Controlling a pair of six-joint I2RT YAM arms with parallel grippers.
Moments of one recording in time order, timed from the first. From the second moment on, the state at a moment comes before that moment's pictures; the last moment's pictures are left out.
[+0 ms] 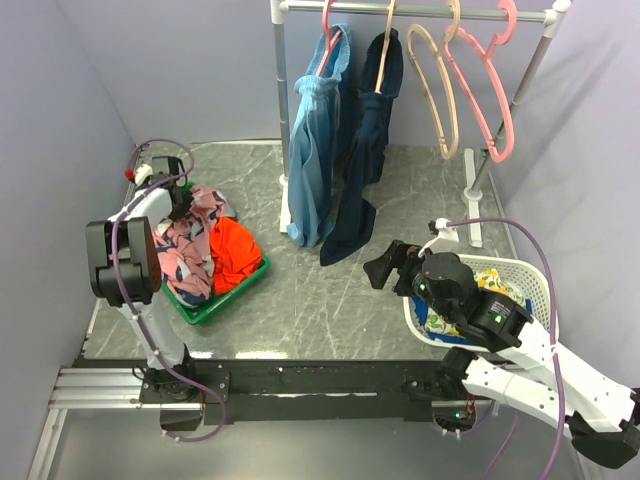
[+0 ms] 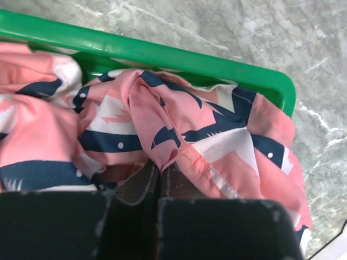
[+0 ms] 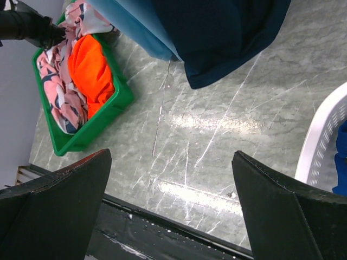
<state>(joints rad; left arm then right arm) 0.11 1.89 1.32 -0.35 -0.28 -0.81 0.87 0.66 0.81 -0.61 0.38 0.79</state>
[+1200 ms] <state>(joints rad) 0.11 1.22 2.06 -0.73 0.20 -0.53 0.87 0.75 0.90 -0.57 0.30 0.67</state>
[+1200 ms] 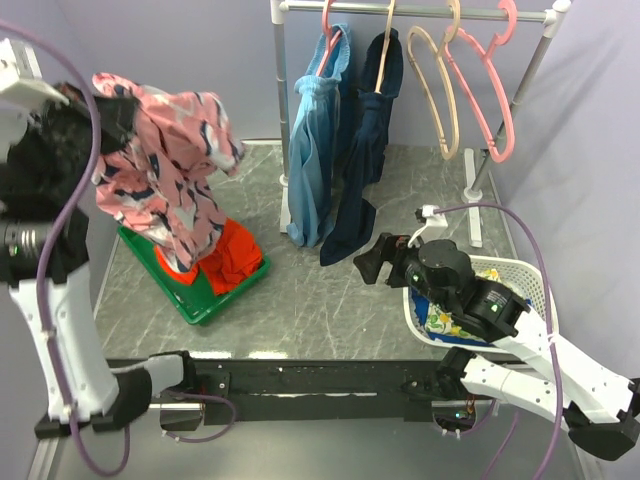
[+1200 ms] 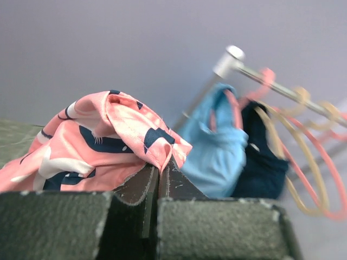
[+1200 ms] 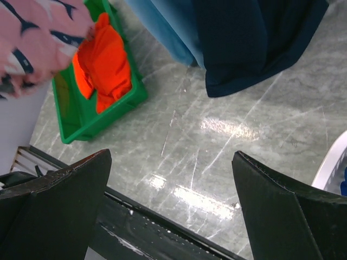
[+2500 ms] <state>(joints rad) -0.87 0.99 1.01 -0.51 -0.05 -0.71 1.15 0.98 0.81 -0.53 0.47 0.65</state>
